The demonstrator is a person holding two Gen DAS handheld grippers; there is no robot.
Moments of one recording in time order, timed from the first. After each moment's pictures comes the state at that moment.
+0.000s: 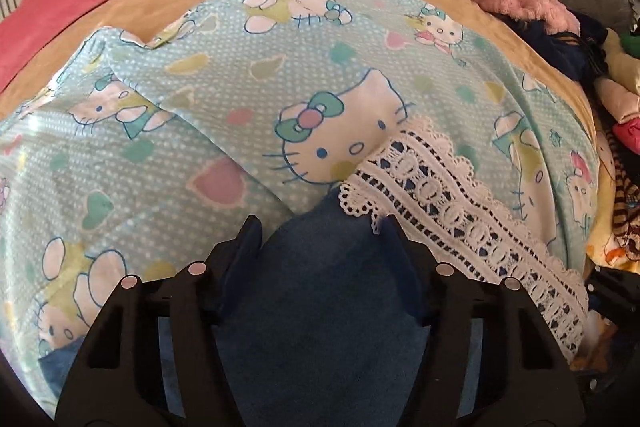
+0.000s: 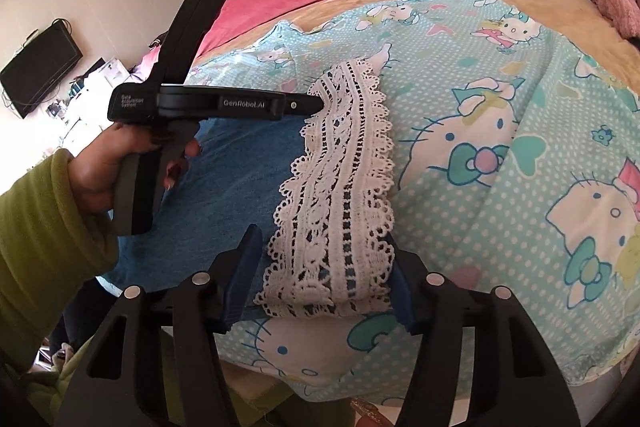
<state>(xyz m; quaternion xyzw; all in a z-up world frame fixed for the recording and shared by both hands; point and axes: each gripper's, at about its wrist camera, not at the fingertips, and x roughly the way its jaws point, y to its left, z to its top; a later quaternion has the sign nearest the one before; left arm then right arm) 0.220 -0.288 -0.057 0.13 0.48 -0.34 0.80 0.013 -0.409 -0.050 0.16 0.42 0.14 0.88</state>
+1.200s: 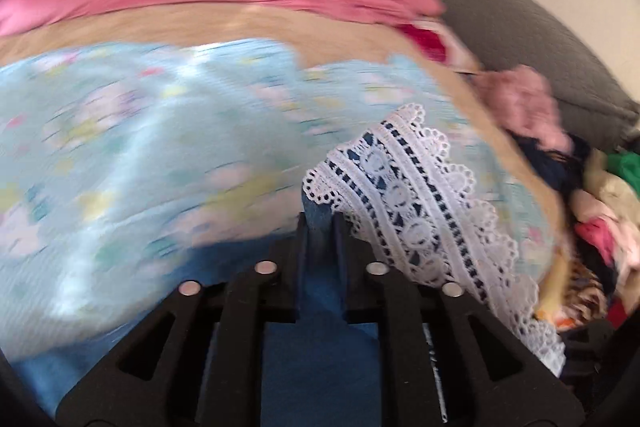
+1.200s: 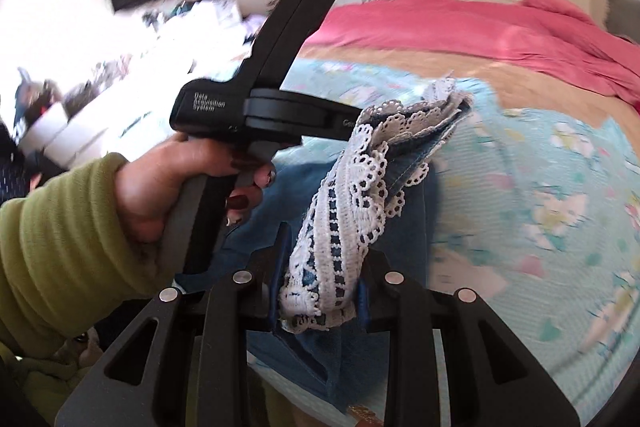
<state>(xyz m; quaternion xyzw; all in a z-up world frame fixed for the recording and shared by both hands) 0.193 -0.109 -0.012 -0.05 0.42 -0.25 0.87 0.054 -0.219 0.014 -0.02 0.37 0.31 0.88</state>
